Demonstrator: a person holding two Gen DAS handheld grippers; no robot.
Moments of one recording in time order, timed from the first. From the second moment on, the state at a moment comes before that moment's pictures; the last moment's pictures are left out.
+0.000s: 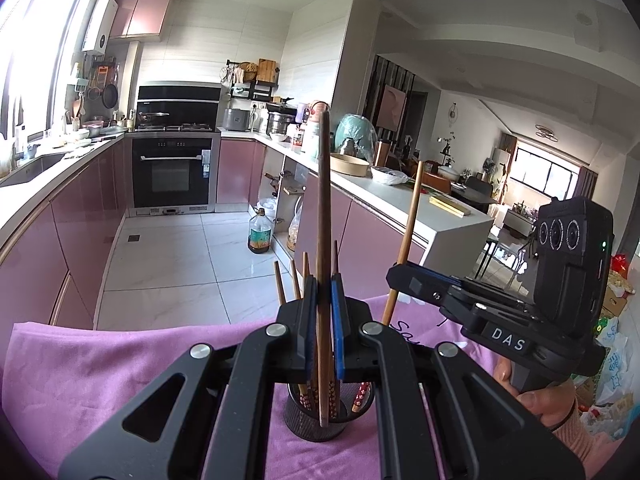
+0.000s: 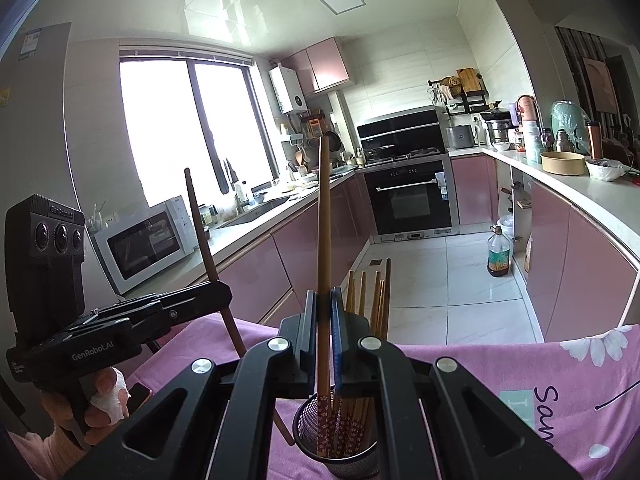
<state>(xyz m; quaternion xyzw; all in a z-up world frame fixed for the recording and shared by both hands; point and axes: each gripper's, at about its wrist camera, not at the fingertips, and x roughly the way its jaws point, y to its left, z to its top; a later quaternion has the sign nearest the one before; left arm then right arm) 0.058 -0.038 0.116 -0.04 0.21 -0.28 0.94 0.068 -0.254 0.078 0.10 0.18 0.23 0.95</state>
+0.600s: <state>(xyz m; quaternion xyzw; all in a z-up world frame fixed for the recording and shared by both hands) 0.062 -0.048 0.116 -0.03 0.22 -0.27 0.94 0.083 -0.248 0.074 0.11 0.20 0.22 0.95</state>
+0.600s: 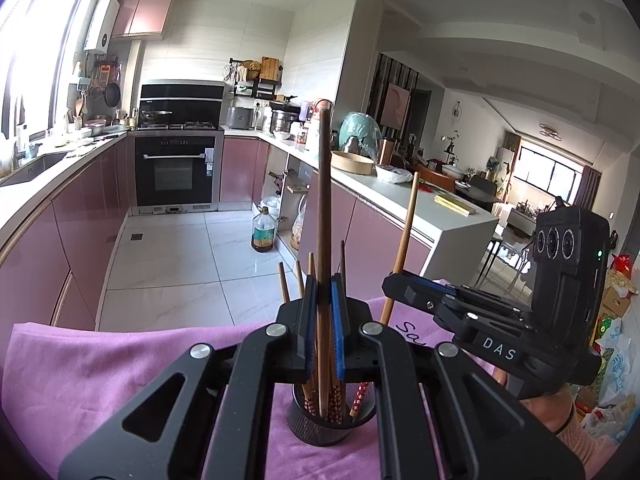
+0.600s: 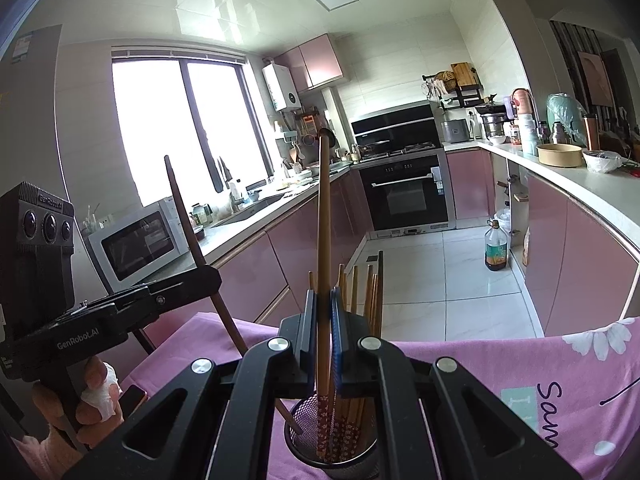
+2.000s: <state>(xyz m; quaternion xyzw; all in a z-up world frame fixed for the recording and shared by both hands) 0.093 -0.055 0.104 -0.01 0.27 -0.26 0.92 0.102 -0.229 0.047 0.09 0.24 0.20 0.95</state>
